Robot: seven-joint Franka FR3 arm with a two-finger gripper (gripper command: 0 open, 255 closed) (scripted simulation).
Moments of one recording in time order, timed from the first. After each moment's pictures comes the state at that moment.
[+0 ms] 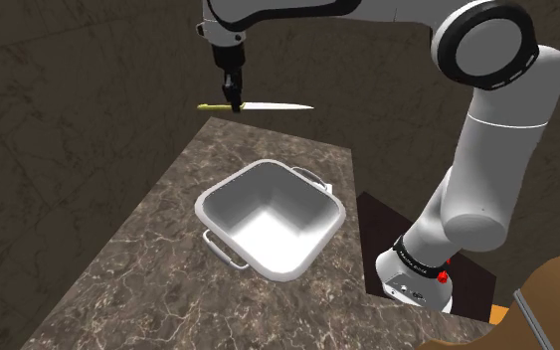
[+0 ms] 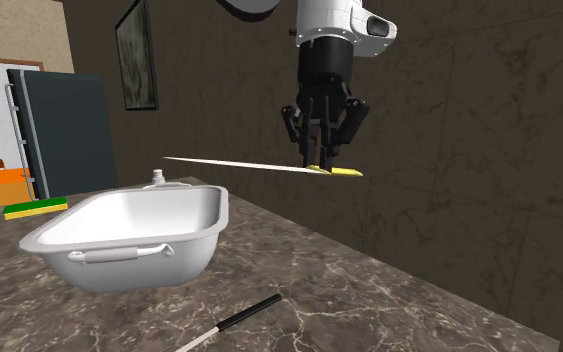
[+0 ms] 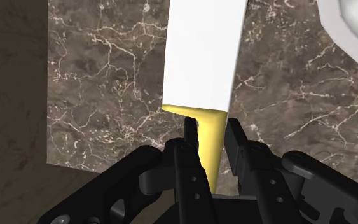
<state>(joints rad) 0.21 0.31 0.13 -1.48 -0.16 1.65 -0.34</state>
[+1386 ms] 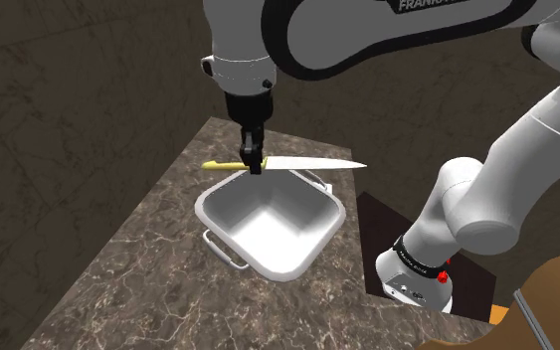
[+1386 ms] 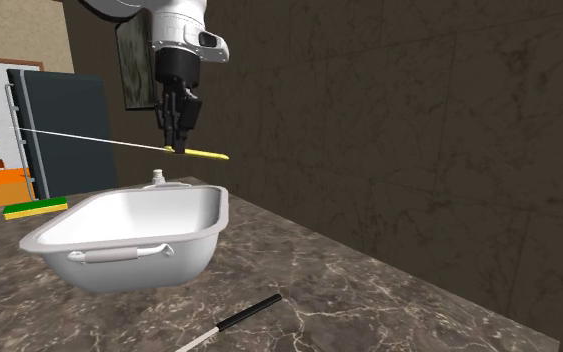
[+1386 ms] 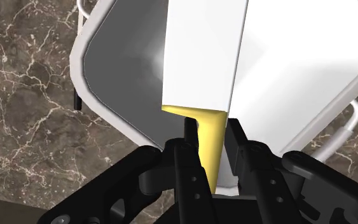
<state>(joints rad) 0.40 -0.12 0.32 -1.99 -0.03 1.70 0.02</state>
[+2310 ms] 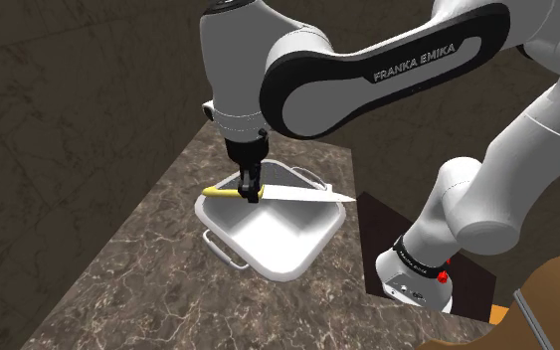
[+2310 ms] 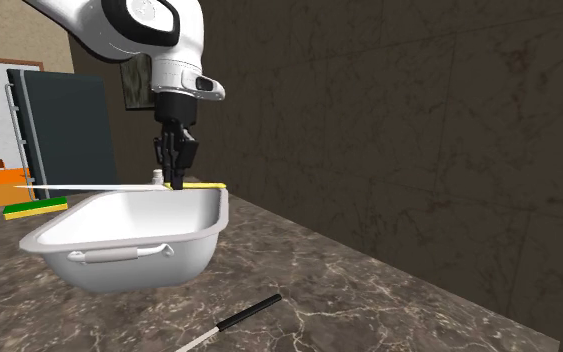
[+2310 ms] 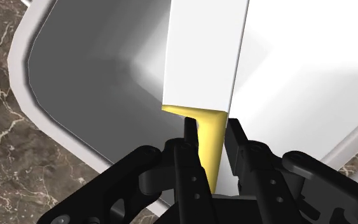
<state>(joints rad) 0.41 -0.09 0.34 -2.13 -0.03 1.87 0.06</state>
